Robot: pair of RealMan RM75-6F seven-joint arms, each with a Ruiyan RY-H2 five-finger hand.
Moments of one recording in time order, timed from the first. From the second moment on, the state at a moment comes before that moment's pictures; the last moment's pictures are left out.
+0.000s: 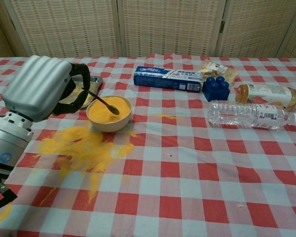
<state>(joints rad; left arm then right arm) -0.53 -2.02 -0.20 -0.94 1.64 1.60 0.42 0.01 -1.00 -0.13 -1.65 -1.80 1.54 0.07</state>
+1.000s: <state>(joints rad) -0.61 -2.01 -0.23 -0.86 1.56 1.53 0.40 0.01 -1.00 -0.11 -1.66 -1.76 1.54 0.07</state>
